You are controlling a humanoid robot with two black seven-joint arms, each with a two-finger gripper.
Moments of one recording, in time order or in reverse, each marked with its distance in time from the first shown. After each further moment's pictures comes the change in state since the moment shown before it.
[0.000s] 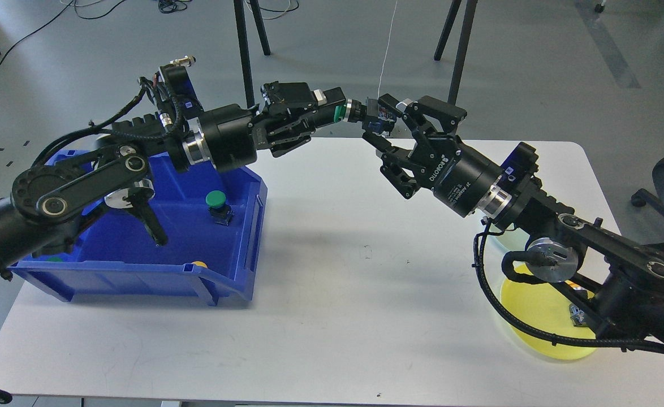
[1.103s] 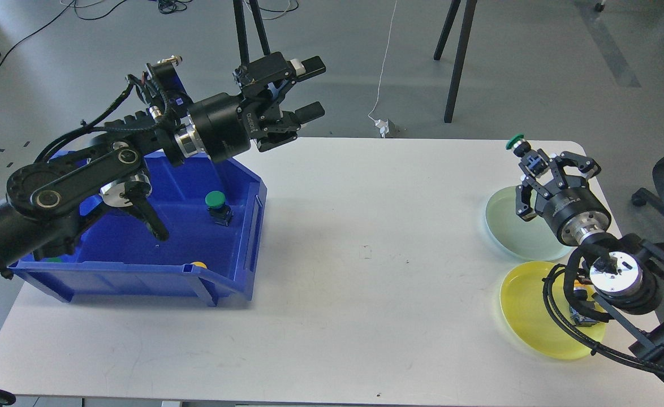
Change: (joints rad) left arm 0.005 -0.004 -0.018 0.028 -0.107 0.000 0.000; right arm -0.277 -0.064 0.268 -0.210 0.603 -0.513 -0.109
